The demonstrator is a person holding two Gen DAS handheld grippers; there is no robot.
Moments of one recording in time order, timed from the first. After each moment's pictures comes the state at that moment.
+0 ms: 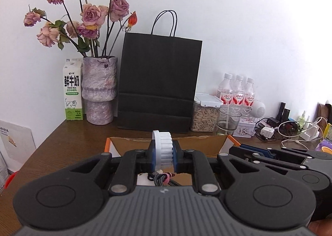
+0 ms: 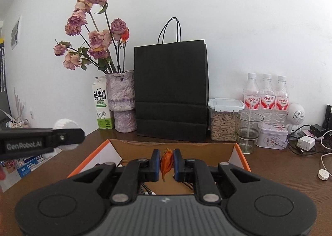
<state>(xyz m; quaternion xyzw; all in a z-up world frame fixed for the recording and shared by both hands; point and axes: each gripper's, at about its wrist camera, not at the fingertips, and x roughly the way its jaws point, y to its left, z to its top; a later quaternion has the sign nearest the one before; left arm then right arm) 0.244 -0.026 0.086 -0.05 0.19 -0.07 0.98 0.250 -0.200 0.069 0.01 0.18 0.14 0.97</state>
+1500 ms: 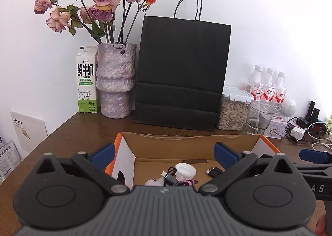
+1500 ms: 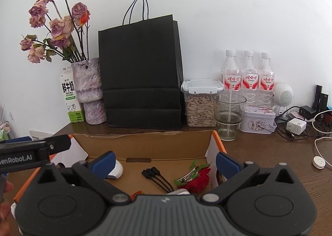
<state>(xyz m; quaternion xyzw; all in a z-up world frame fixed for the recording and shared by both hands) 0.287 -0.029 0.056 -0.04 0.20 0.00 0.98 0.304 -0.230 0.042 0.03 0.22 0.08 0.97</state>
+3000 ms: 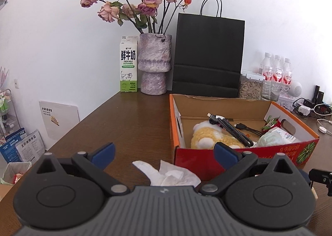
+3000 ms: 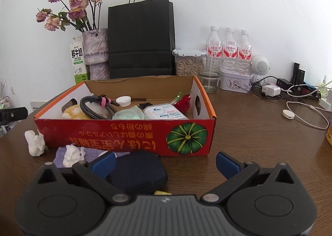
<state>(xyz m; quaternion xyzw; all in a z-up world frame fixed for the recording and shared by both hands) 0.145 0.034 0.022 -0.03 0.21 0.05 0.98 0.159 -0.253 -0.005 0.00 0.27 0.07 0.96</state>
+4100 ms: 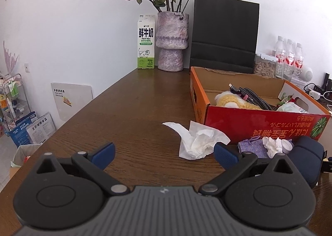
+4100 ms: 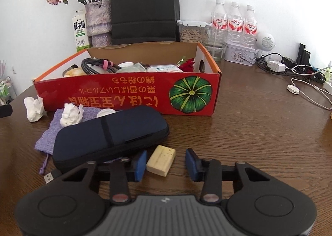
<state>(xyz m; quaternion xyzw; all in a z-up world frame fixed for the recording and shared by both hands) 0.121 0.060 -0.005 -0.03 0.26 0.08 0.96 0.151 -0.250 -0.034 -0.01 0.33 0.08 0.94</state>
